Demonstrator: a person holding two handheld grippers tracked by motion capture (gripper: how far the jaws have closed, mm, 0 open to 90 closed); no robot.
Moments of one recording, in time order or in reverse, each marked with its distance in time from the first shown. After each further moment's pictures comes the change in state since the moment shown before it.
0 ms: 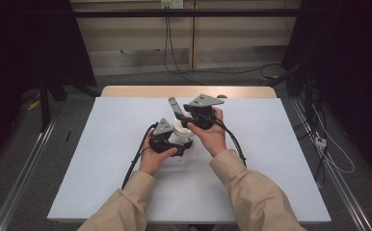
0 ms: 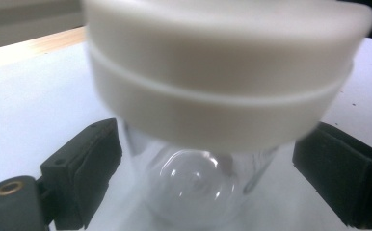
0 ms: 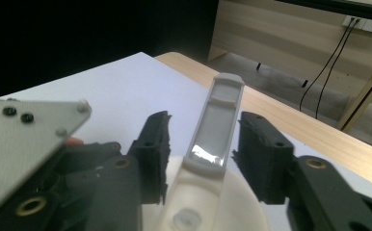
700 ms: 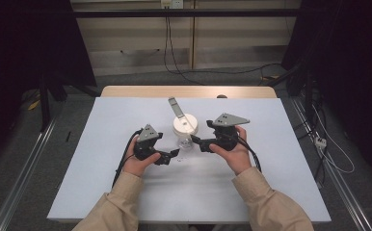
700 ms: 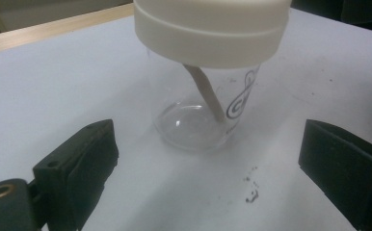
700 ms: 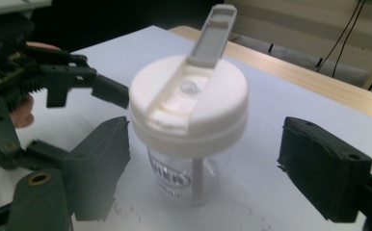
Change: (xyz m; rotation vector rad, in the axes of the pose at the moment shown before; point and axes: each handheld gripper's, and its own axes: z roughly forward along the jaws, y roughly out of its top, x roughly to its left) left arm -0.005 -0.010 -0.053 0.047 0.031 -0.005; right arm -0.008 -0.051 -0.061 0.035 0.046 0.045
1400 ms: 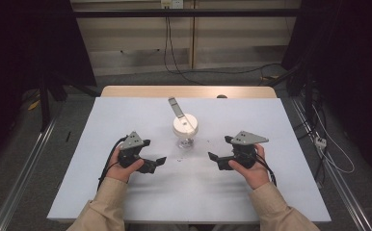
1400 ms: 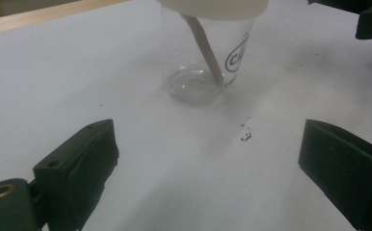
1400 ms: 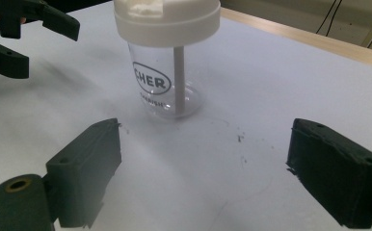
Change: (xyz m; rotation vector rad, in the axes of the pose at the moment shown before) left arm 0.007 -0.021 -0.038 0.013 -0.020 -0.020; right arm -0.010 -0.054 -0.043 0.045 -0.031 0.013
